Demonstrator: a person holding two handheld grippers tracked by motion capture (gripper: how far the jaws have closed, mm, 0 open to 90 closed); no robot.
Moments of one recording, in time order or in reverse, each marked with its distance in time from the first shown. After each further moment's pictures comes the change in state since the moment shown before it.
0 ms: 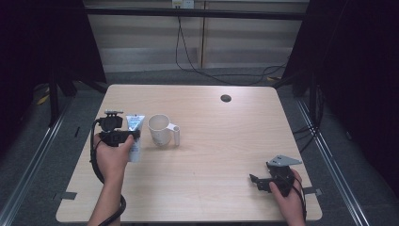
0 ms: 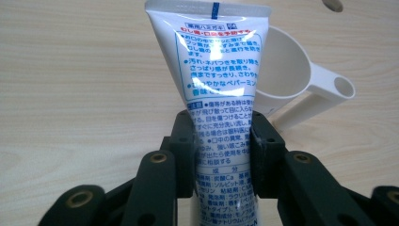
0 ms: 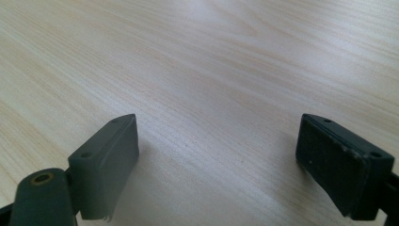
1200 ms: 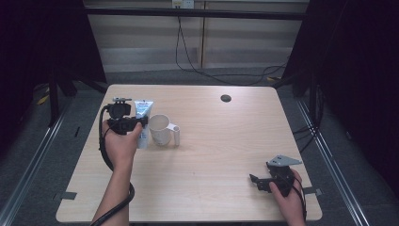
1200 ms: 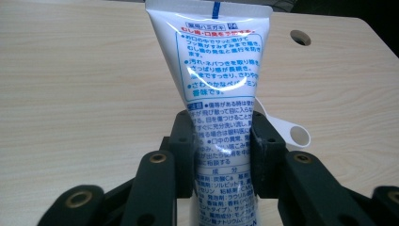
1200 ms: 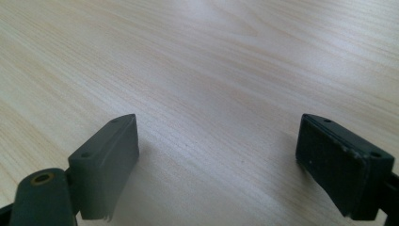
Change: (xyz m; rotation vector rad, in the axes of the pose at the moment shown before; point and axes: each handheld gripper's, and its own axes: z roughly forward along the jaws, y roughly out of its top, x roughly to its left) left arm -0.025 0.030 0.002 -0.086 -0.030 0.077; right arm 0.000 0.000 0.000 0.000 0.000 0.000
